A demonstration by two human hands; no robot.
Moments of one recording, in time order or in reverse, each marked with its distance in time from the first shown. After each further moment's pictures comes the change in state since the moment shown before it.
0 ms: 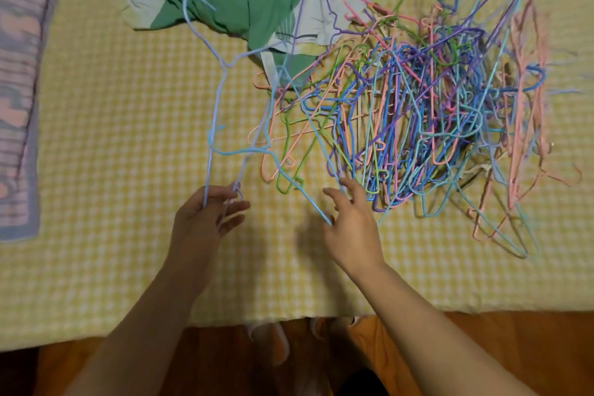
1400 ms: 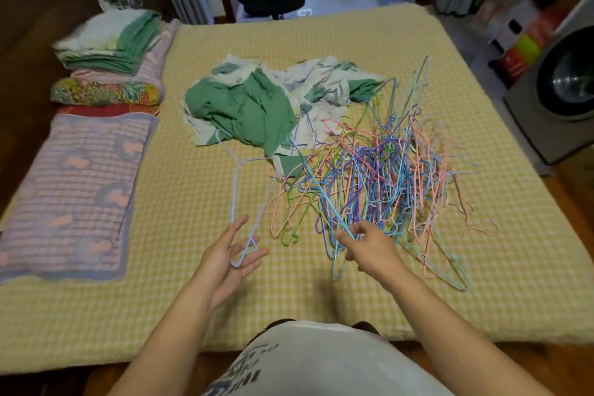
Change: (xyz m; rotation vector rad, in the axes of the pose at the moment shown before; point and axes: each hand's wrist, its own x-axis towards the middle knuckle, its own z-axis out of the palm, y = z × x) left_hand -0.160 0.129 0.034 -0.061 -0.107 -0.186; right_hand -0.089 -0.083 -0.240 0.407 -0.113 0.287
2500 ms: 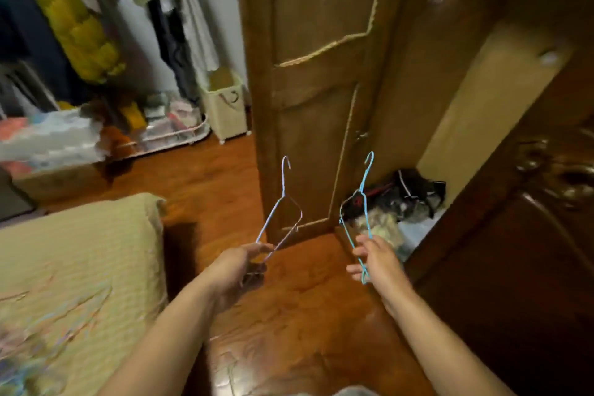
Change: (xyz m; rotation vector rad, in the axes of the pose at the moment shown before) left_hand -0.330 -0.283 0.150 1.563 -1.548 -0.257; right_hand -0.577 0.241 0.155 1.232 1.827 0.635
